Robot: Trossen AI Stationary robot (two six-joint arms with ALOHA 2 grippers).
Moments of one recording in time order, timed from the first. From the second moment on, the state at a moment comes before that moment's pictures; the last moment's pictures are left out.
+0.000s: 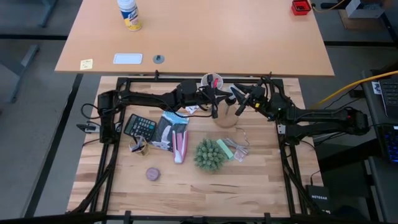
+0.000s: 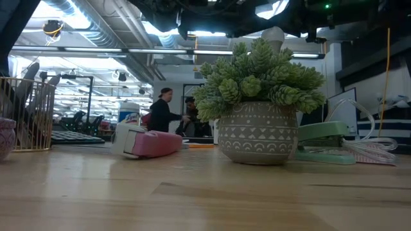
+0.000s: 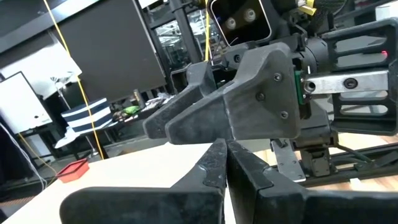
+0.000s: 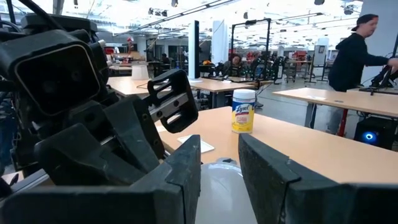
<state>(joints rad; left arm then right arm) 0.22 1.91 1.39 0.59 0.04 0.35 -0.19 0.93 0.52 0.57 0.40 -0.06</state>
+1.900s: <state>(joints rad) 0.20 1.91 1.39 0.58 0.04 0.34 -0.19 0.89 0.52 0.52 0.64 -0.24</state>
